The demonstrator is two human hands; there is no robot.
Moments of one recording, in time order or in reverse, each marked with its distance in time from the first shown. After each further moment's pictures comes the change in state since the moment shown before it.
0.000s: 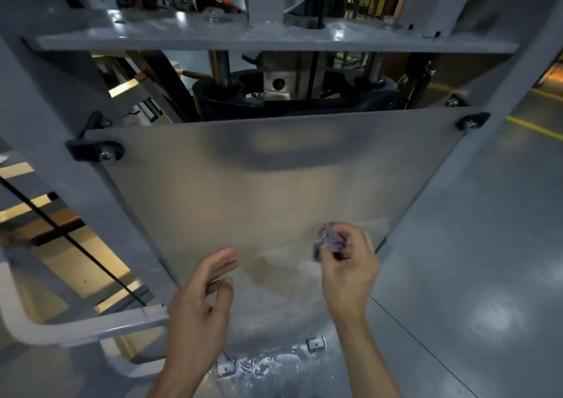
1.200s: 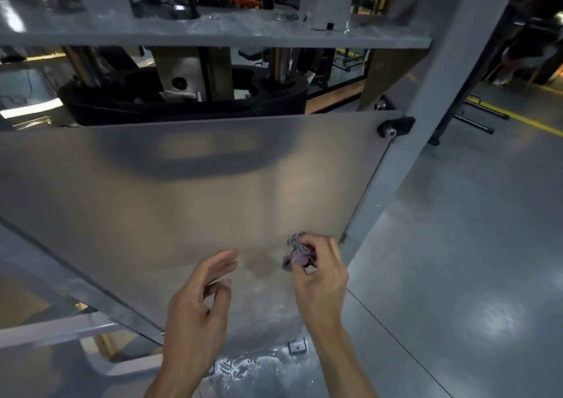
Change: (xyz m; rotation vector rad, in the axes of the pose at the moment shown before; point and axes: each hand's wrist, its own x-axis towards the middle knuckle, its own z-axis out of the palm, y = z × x) left_hand -0.004 0.037 0.112 -0.008 0.015 -0.011; right_hand 0.047 0.050 -0.056 -0.139 -0.152 -0.130
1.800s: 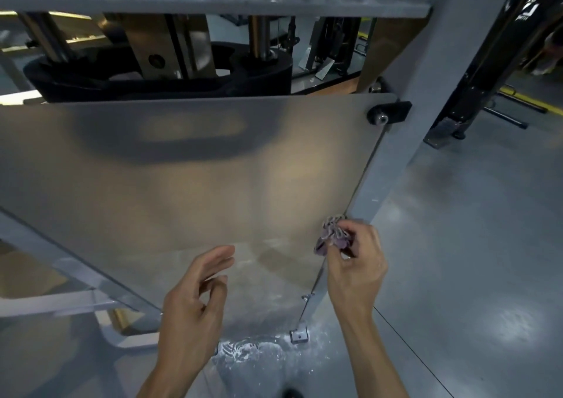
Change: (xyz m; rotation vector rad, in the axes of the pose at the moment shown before) left_hand -0.013 -0.001 0.027 0.027 0.058 -0.070; right_hand 0.030 0.049 -0.043 0.120 0.089 0.060
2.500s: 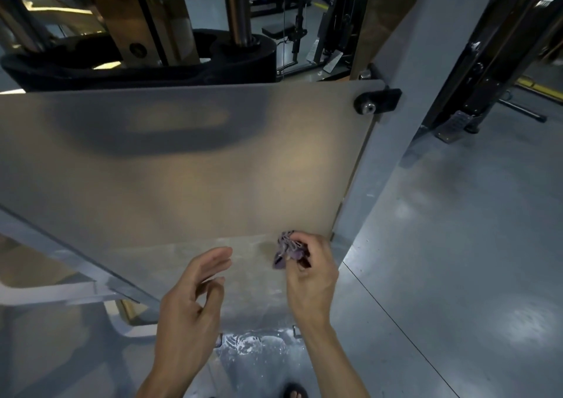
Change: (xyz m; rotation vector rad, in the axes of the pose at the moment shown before) left_hand -0.013 0.003 0.013 0.018 0.014 -0.019; right_hand -0.040 0.001 0.036 0.138 -0.162 0.201
